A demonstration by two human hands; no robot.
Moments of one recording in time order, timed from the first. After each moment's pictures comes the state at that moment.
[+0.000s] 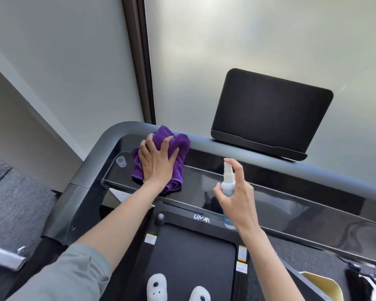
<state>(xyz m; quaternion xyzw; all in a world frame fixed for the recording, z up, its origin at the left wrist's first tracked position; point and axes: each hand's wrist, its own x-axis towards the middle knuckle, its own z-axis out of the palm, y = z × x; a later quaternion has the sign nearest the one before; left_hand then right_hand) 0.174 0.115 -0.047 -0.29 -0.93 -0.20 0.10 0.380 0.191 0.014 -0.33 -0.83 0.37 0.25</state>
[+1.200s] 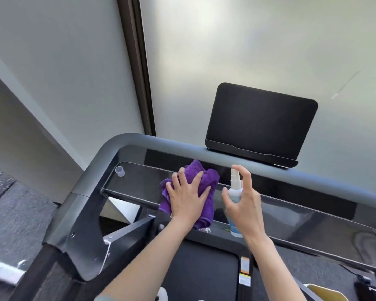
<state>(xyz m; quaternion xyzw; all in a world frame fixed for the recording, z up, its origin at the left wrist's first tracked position) 0.281 0.132 -0.047 -0.34 -0.92 -0.15 0.06 0.402 0.207 0.025 -0.32 -0.82 0.37 0.28</state>
